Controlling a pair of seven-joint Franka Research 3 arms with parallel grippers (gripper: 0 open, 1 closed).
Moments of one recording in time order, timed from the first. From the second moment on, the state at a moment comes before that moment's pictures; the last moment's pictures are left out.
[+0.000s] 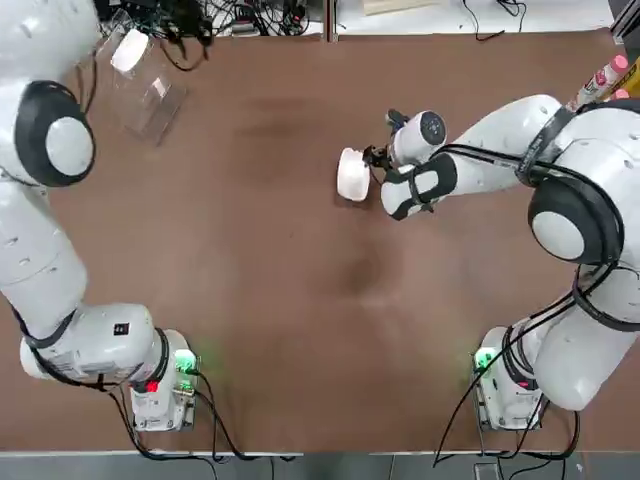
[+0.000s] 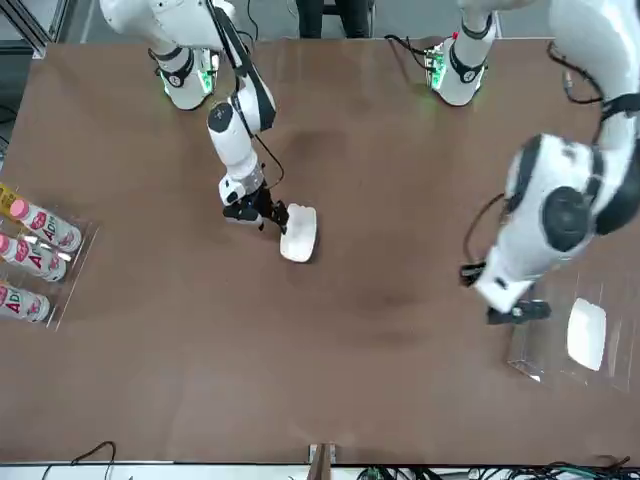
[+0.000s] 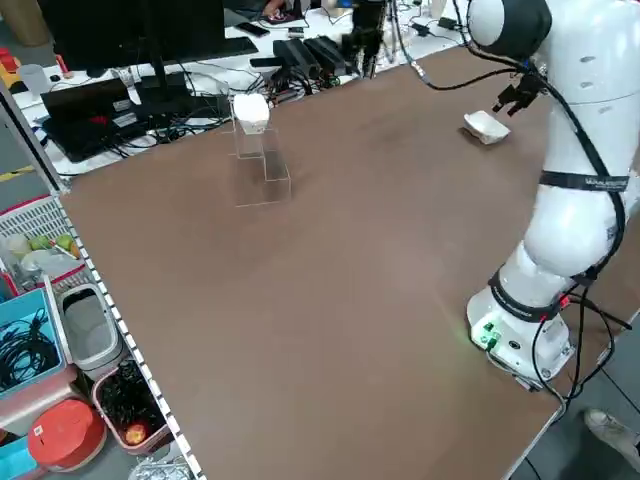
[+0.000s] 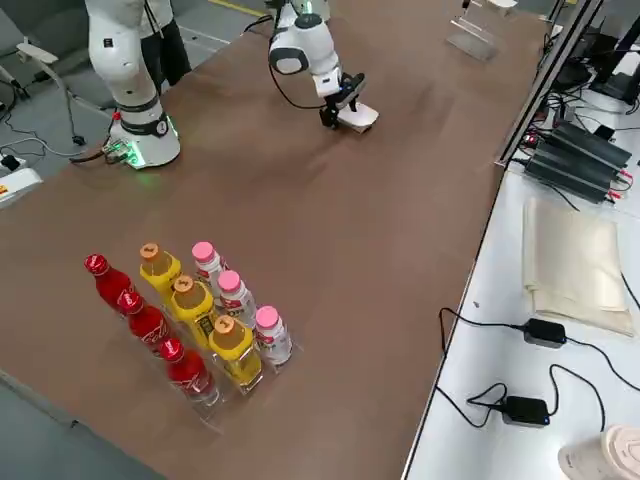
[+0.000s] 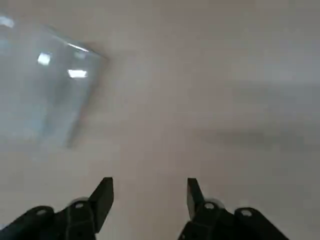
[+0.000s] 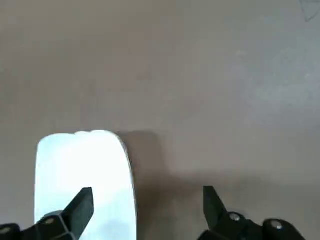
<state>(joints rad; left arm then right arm) 0.14 0.46 -0.39 -1.43 0.31 1.79 -0.31 0.79 0.38 -0.07 -2.36 0.39 3.13 0.63</state>
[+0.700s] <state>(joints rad) 0.36 0.50 -0.39 -1.56 0.66 2.05 0.08 0.91 0.47 -0.08 -2.35 0.53 3.25 0.66</state>
